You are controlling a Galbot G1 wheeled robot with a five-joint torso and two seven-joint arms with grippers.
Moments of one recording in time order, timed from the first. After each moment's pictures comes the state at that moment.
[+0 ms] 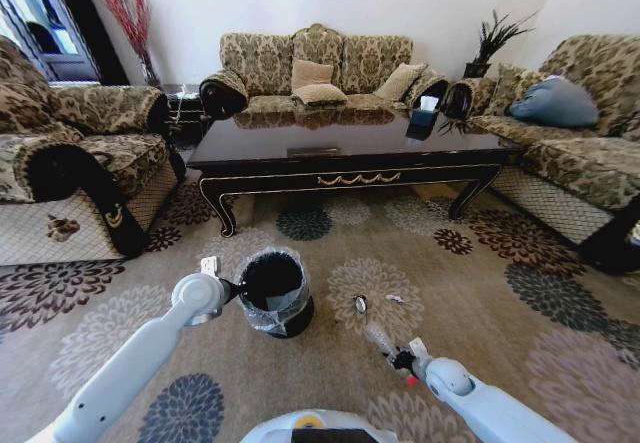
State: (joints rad) left arm 0.91 -0.85 -0.13 -1.95 -1.67 0.74 -1.01; right arm -1.23 0.75 -0.04 1.49 0.59 -0.42 0.02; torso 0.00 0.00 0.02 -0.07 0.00
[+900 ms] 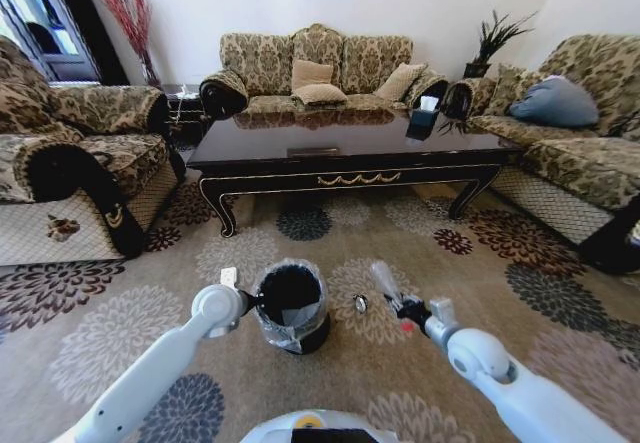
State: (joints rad) left arm 0.89 -0.91 0.02 -1.98 -1.62 0.74 -1.02; right arm -1.44 0.69 0.43 2.15 0.75 -0.42 0.14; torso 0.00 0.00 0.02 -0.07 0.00
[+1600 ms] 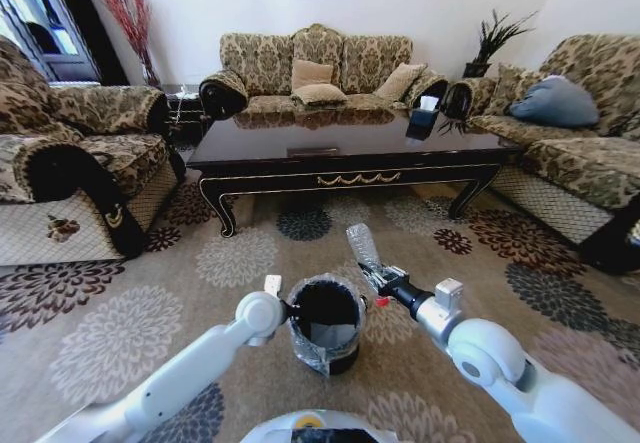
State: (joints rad) left arm 0.72 -1.05 0.33 -1.92 -1.59 0.74 -1.07; right arm -1.40 0.69 0.40 2.31 0.83 -0.33 0.13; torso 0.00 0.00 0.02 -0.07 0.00
